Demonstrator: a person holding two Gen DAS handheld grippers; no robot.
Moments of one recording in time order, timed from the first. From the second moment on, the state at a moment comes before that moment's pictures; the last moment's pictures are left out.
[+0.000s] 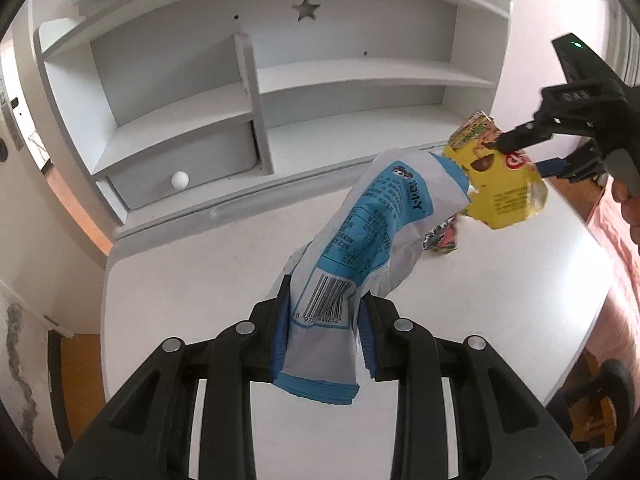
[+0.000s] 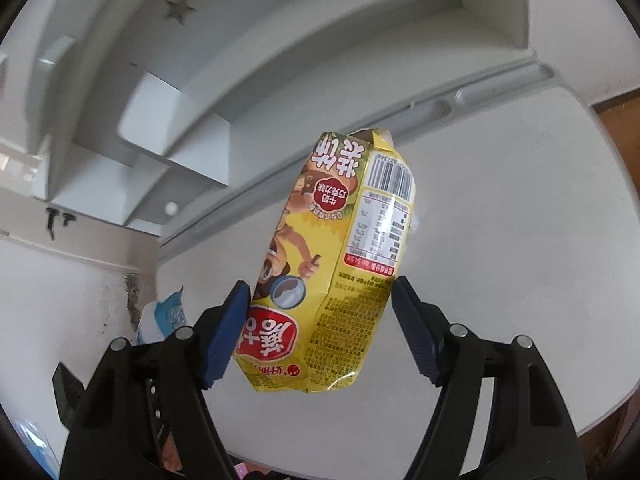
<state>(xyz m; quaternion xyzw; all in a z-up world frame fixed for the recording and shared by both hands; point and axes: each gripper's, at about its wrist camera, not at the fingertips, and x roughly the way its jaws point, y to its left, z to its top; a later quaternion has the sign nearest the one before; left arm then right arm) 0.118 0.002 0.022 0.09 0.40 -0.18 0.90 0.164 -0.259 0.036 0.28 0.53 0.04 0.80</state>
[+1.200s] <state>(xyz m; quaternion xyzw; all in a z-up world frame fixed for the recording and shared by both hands) -0.093 -0.546 -0.141 0.22 0.47 -0.53 0.67 -0.331 -0.608 -0.202 0.40 0.45 -0.28 0.74</state>
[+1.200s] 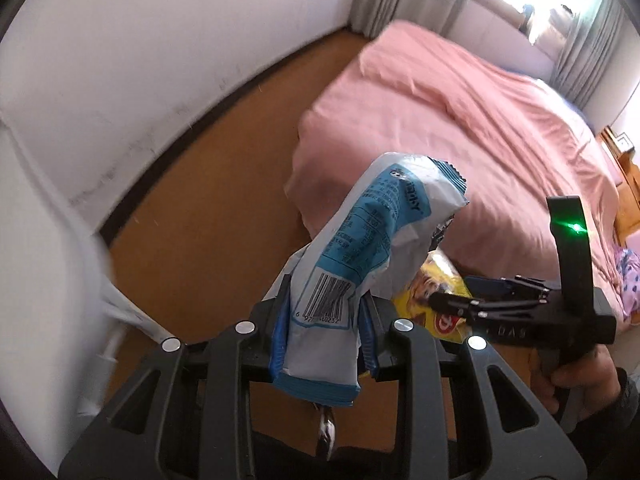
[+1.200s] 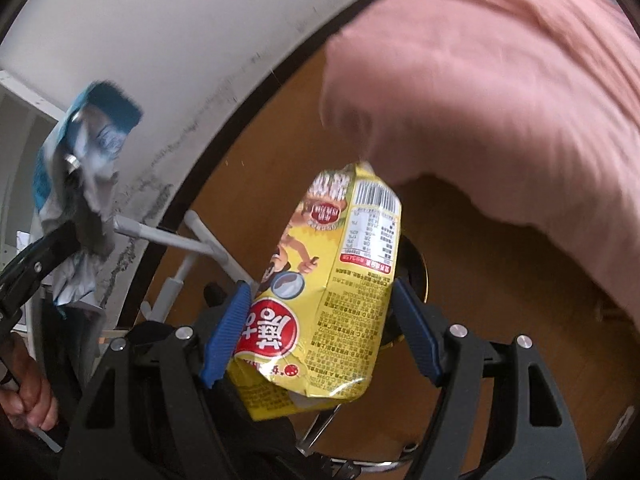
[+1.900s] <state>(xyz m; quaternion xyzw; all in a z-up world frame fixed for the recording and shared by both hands) -0.098 -0.599 -0.298 0.27 0.59 -0.50 0.58 -0.349 -0.632 -0.291 0.46 0.48 -0.29 0.69</state>
